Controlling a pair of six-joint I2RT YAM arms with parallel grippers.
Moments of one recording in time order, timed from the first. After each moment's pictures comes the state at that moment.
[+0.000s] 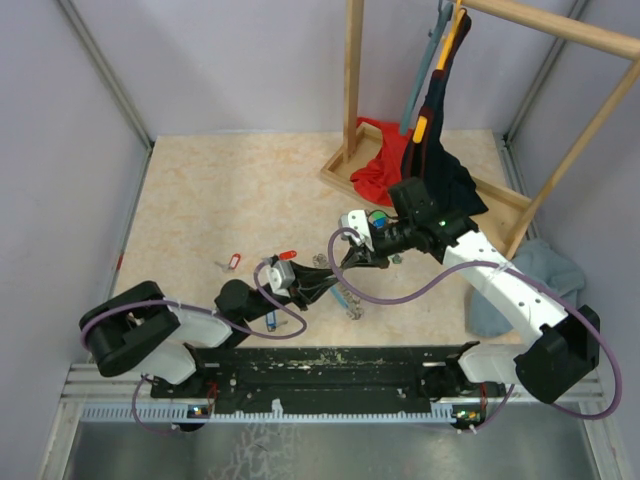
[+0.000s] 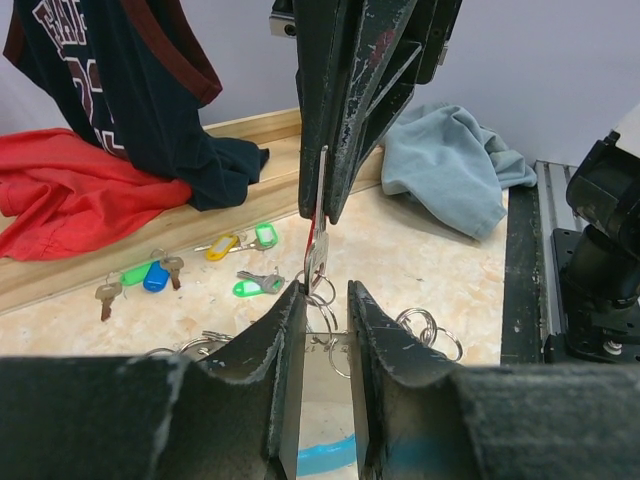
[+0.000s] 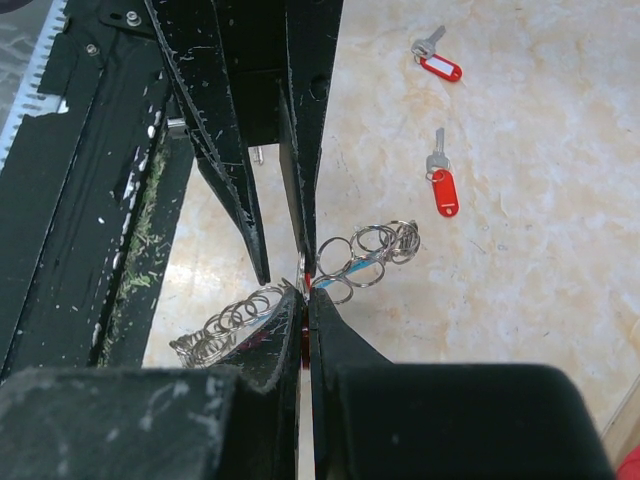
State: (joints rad) left arm -0.95 1.45 0.24 1.49 0.24 -0.07; right arm 0.56 1.25 1.13 -0.74 -0.91 -0.91
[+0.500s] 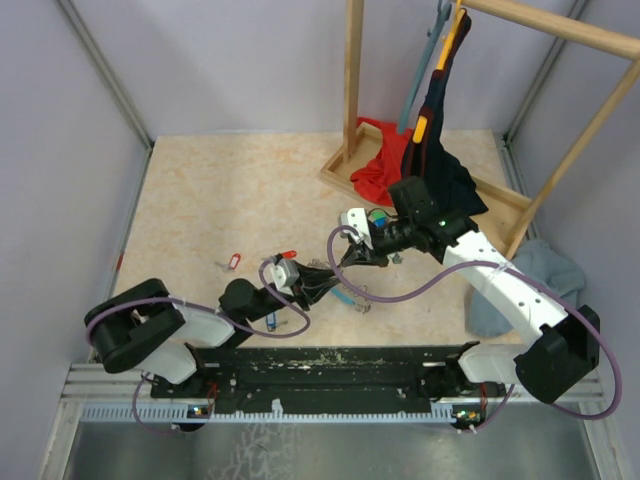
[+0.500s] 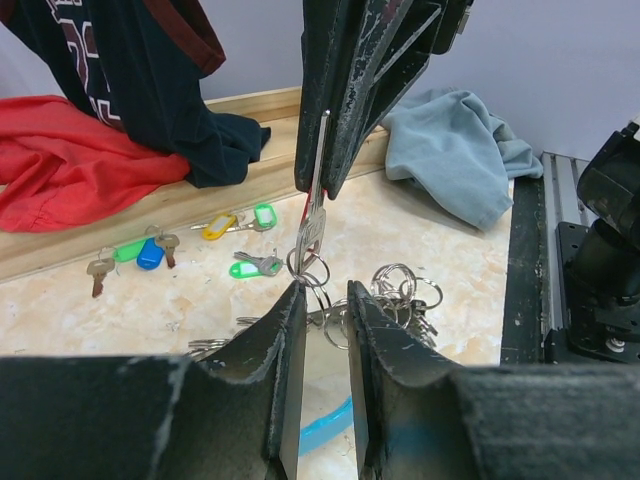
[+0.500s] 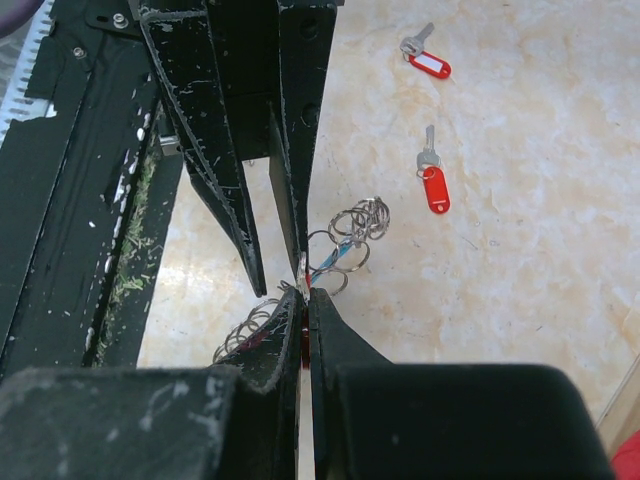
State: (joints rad) left arm -0.95 1.48 0.25 1.47 0.21 -0.09; right arm 0.56 1.25 1.13 -0.72 -0.89 -0.89
